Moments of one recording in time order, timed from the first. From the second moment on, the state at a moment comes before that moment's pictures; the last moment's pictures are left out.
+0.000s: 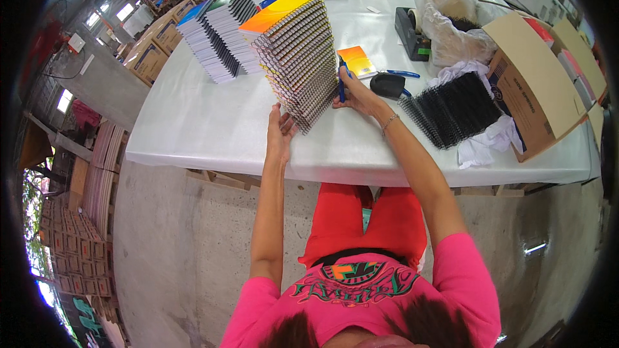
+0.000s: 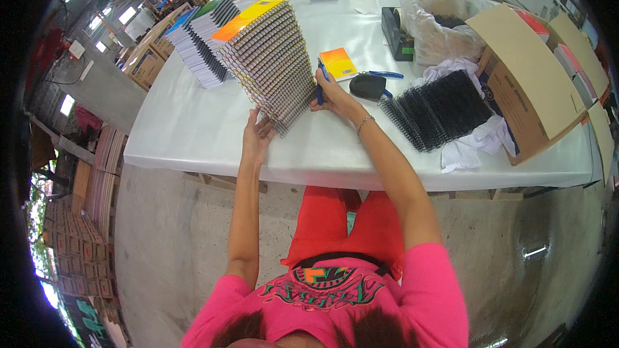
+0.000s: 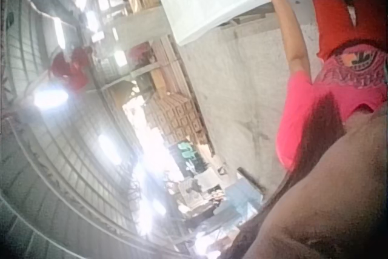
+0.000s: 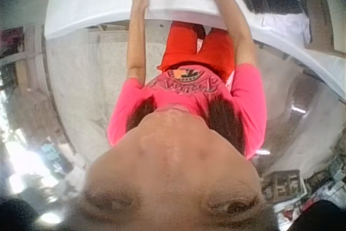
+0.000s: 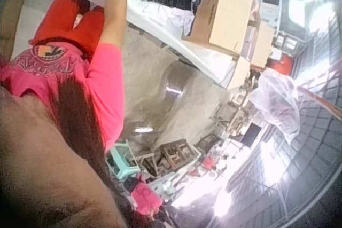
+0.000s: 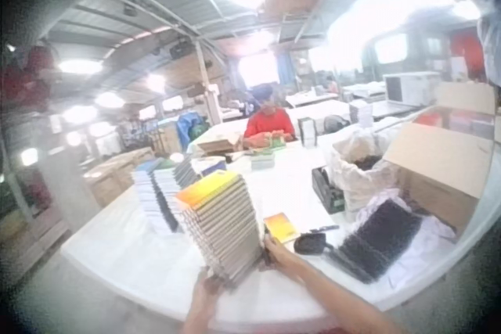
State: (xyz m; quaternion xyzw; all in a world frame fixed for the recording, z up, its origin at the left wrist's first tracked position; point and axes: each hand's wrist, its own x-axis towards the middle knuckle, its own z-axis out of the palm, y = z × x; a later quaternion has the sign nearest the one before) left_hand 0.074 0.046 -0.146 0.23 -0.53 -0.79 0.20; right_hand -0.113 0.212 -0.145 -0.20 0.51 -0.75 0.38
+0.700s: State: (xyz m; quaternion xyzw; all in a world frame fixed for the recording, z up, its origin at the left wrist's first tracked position) left_hand 0.066 0.051 -0.137 0.22 -0.61 -0.75 0.16; right_hand -0.092 0.238 -0.143 -0.15 0.52 -0.77 0.34
